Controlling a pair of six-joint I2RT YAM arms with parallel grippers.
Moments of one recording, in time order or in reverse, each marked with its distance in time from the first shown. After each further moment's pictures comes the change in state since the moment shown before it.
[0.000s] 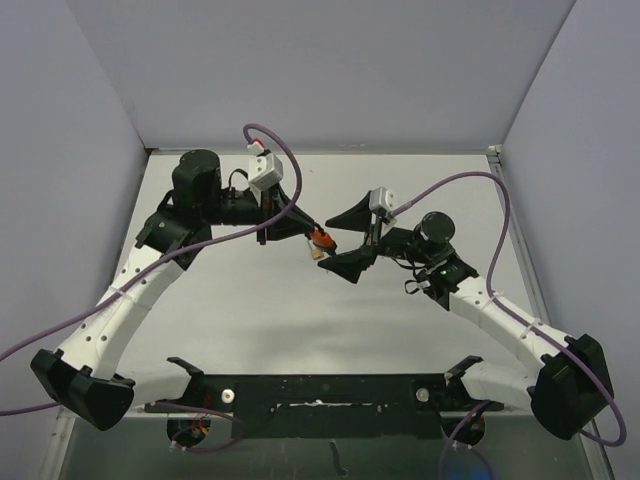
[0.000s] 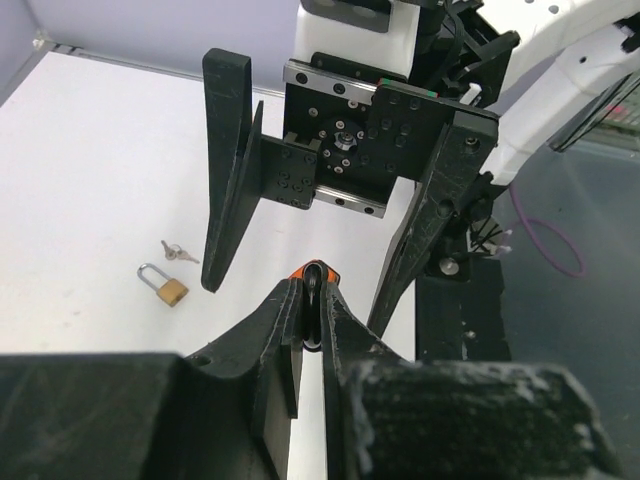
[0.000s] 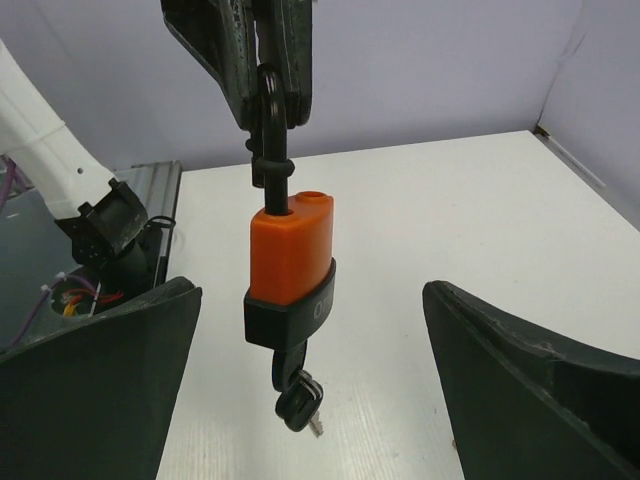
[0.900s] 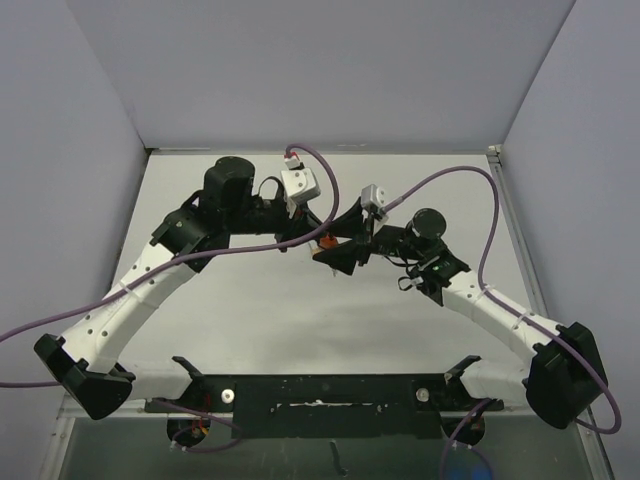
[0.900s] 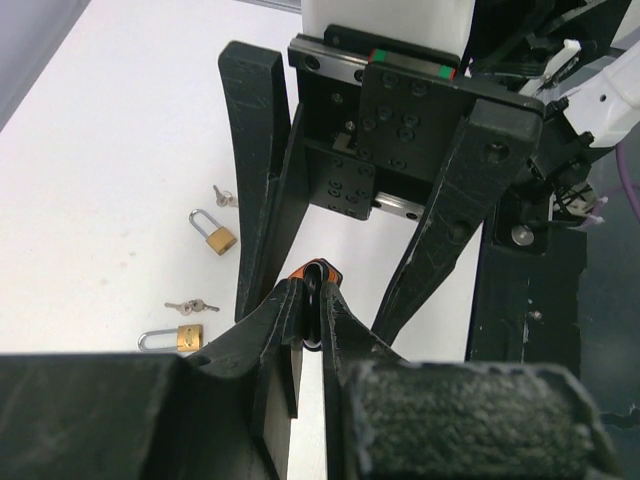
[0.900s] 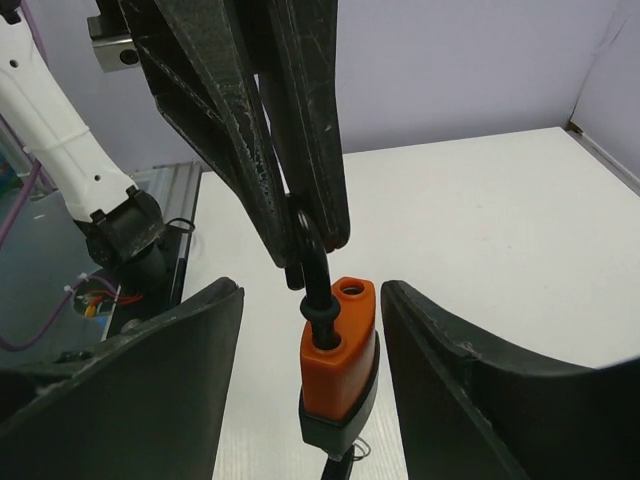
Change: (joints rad) left arm -0.205 0.055 0.125 -0.256 -0.389 0.186; right arm 0.021 0.065 0.027 0.031 -0.037 0.040
